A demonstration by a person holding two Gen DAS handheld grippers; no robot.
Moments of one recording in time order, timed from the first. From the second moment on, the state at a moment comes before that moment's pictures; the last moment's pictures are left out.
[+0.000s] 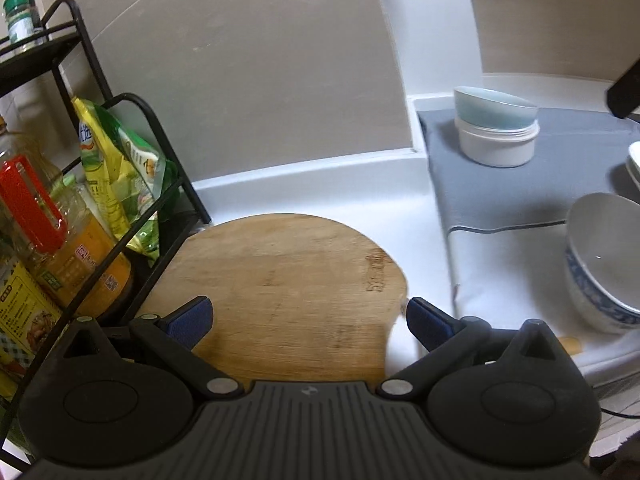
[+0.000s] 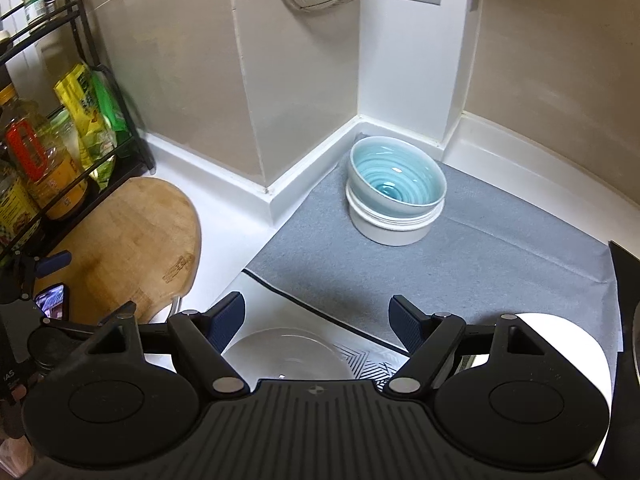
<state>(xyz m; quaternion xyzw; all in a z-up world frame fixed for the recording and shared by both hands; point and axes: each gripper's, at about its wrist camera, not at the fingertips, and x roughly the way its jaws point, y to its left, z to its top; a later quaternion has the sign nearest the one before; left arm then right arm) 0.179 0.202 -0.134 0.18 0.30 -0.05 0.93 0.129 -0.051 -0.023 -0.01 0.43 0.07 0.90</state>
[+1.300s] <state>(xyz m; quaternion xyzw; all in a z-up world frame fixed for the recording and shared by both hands) 0.182 0.097 -0.128 -0.02 0.45 -0.21 0.87 0.125 -0.110 -0.099 0.05 0.52 0.10 0.85</state>
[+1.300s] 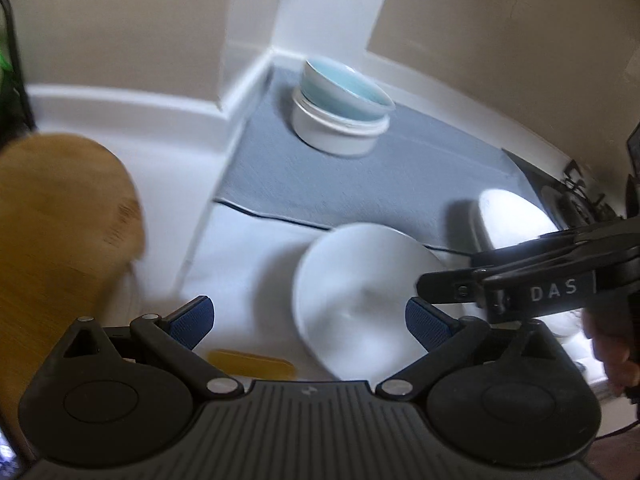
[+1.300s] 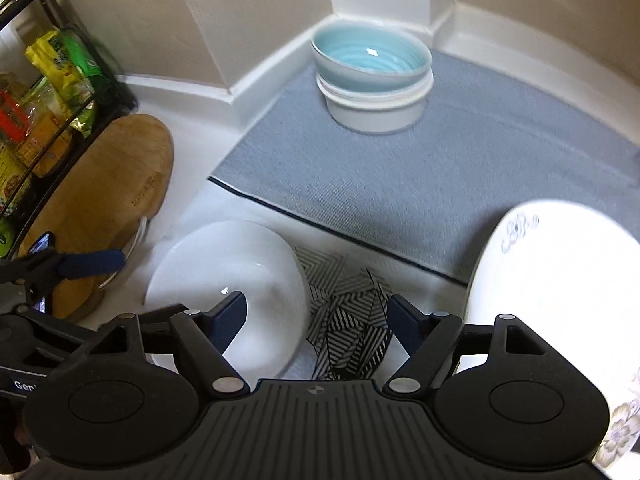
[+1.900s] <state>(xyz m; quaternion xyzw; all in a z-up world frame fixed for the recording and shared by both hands) 0.203 0.093 -0.145 -0.09 0.52 -0.16 0.84 0.137 -0.114 -0.107 0.03 0.54 0.16 0.83</state>
